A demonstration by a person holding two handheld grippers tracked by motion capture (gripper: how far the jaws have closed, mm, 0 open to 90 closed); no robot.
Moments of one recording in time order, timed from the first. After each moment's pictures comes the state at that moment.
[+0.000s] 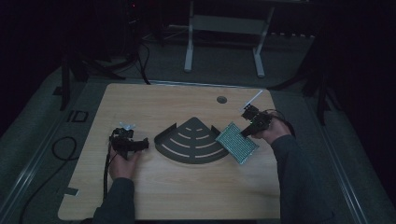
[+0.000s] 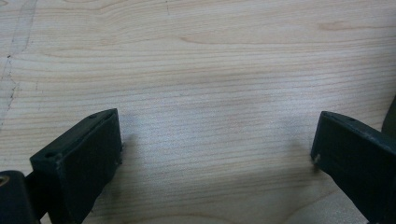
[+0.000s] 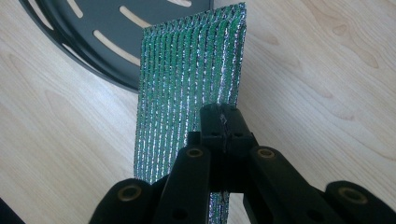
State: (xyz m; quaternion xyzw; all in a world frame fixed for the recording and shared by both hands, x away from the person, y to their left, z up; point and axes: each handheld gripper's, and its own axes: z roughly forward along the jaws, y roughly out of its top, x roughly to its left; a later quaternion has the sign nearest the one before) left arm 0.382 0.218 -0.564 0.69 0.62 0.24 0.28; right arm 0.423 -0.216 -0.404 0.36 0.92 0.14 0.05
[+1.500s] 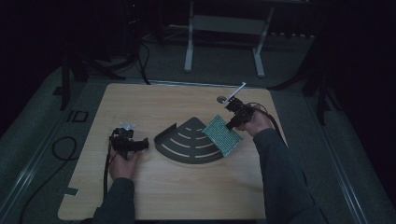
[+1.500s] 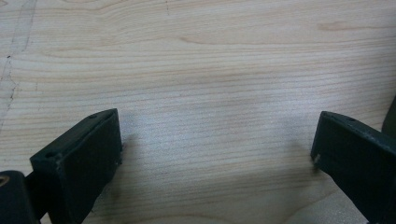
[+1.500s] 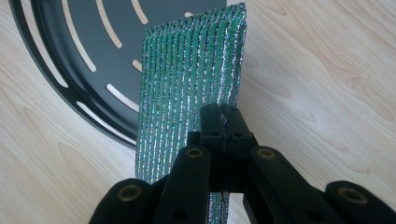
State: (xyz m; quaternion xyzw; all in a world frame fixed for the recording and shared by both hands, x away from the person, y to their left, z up) left arm 0.382 0.218 -0.564 0.69 0.62 0.24 0.28; right arm 0.448 -0.169 -0.407 0.36 0.92 0.15 0.05
